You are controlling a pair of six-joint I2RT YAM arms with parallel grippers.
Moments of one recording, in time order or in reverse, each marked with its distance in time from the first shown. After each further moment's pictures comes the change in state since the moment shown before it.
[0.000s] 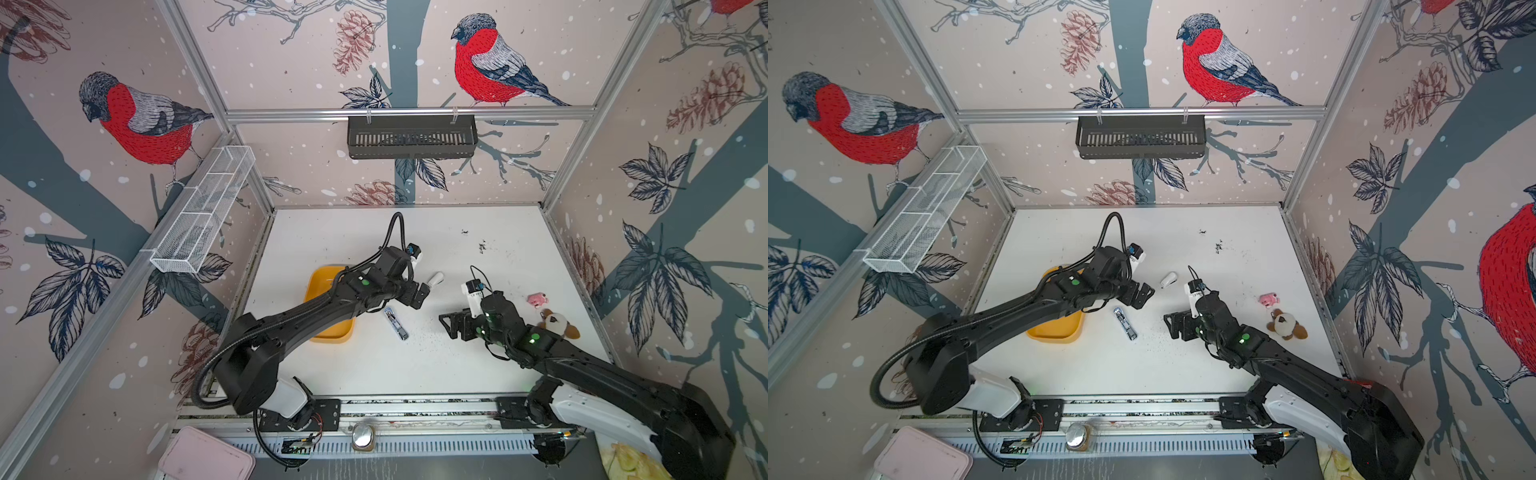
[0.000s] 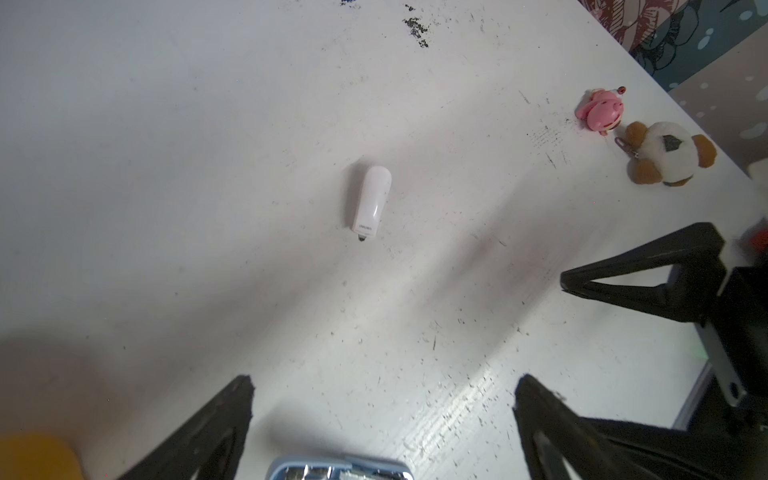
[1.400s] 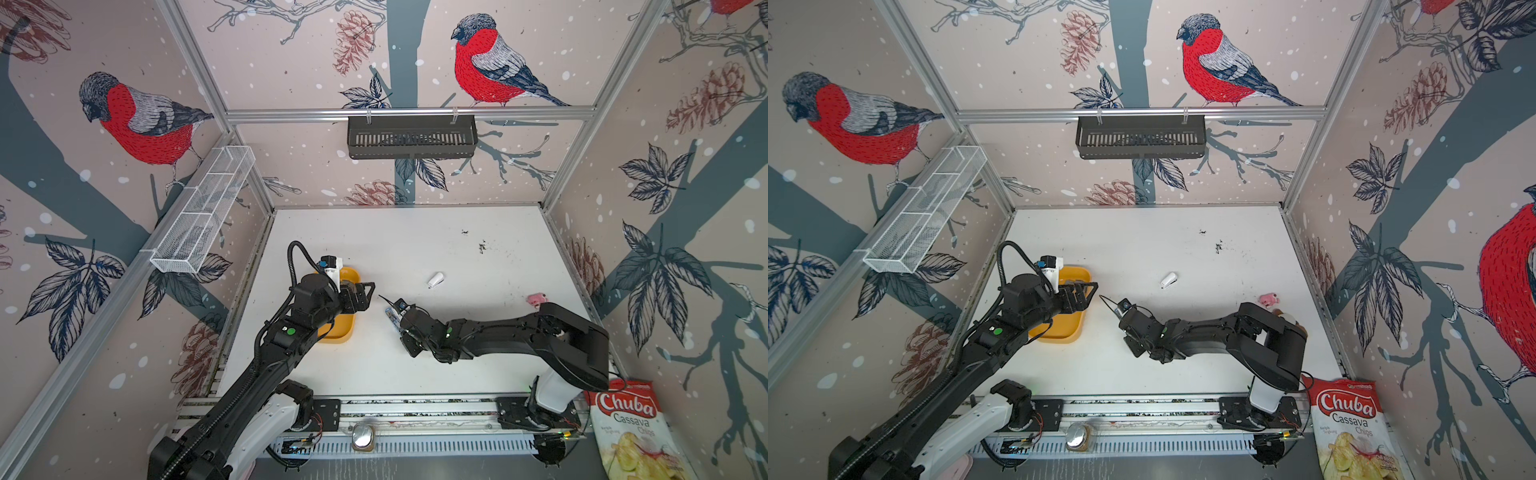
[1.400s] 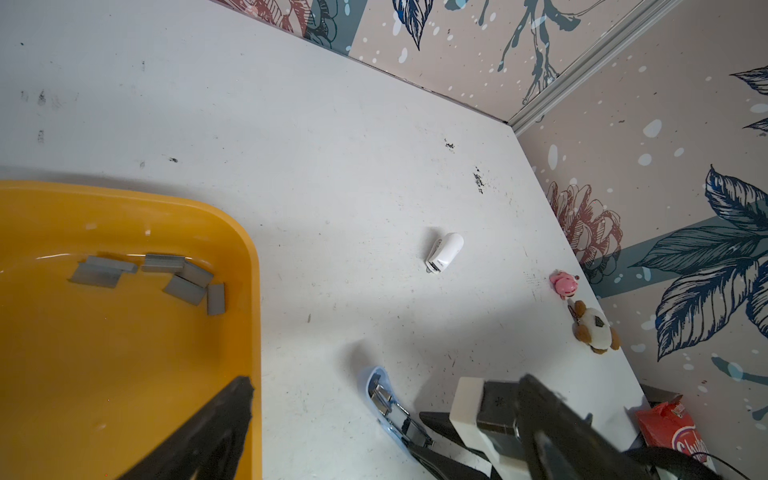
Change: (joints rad) left arm 0.396 -0.597 -0.457 0.136 0.168 -0.289; right arm 0.357 0.718 0.346 0.085 0.248 -0.160
